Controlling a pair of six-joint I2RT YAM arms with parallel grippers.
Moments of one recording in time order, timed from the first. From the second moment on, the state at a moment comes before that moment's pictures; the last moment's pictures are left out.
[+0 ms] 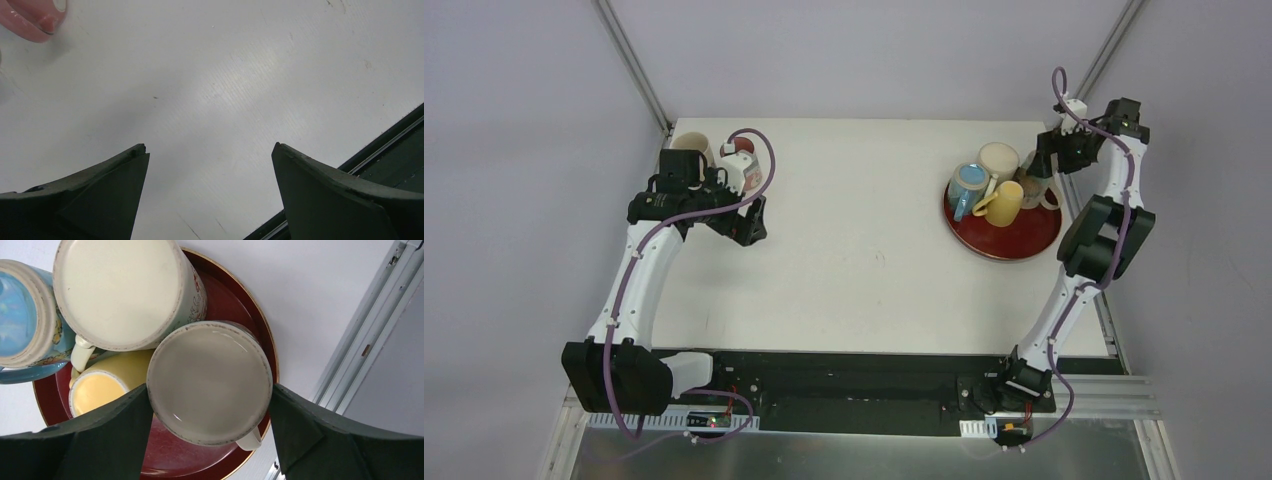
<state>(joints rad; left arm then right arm) -0.03 1.21 1.18 -0.83 0.47 0.38 -0.38 2.24 2.15 -0.99 -0.60 -0.65</state>
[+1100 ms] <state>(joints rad) -0.03 1.18 1.18 -0.83 0.50 0.33 -0.32 1.80 1.50 -0.61 -0.24 -0.14</state>
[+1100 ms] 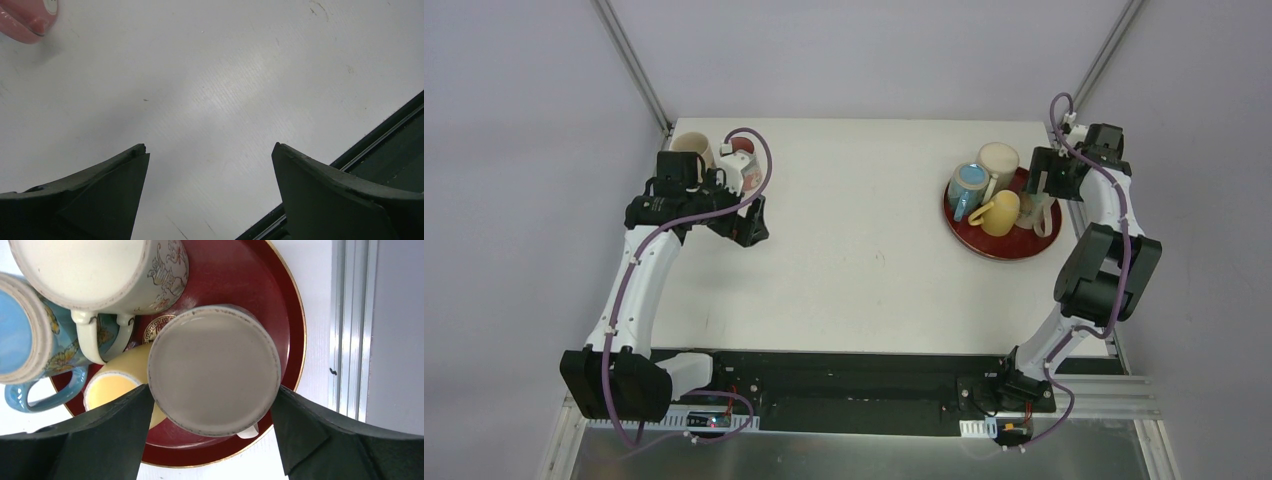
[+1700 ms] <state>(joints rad) -0.03 1.17 1.16 -0.83 0.51 0.33 -0.36 1.81 1.50 -0.73 -0.32 -0.39</state>
